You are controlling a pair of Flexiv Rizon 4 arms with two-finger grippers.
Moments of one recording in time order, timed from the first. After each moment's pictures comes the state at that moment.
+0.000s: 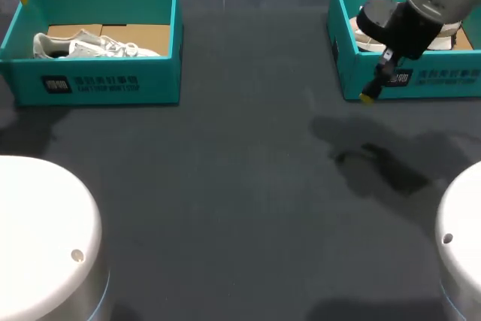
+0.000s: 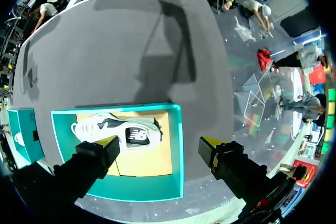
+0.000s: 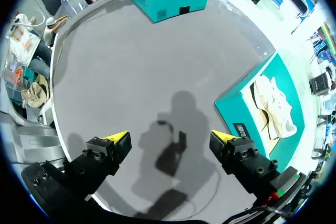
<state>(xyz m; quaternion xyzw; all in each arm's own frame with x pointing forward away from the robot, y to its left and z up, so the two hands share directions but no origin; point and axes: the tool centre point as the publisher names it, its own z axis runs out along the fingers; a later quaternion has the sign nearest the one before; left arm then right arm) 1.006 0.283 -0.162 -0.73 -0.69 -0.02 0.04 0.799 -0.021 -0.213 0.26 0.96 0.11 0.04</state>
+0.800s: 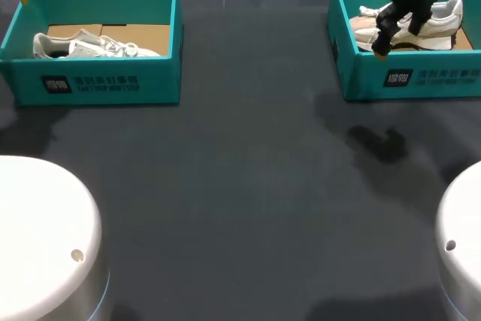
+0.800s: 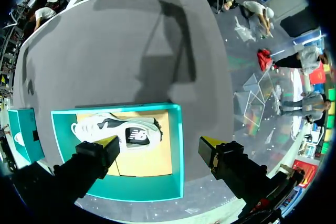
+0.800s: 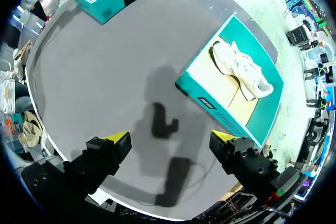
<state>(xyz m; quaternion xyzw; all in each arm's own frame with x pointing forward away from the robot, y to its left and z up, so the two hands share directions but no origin) 1.006 0.283 -0.162 -0.73 -0.69 -0.02 0.04 0.854 -0.068 -0.170 0.43 0.90 0.01 0.07</state>
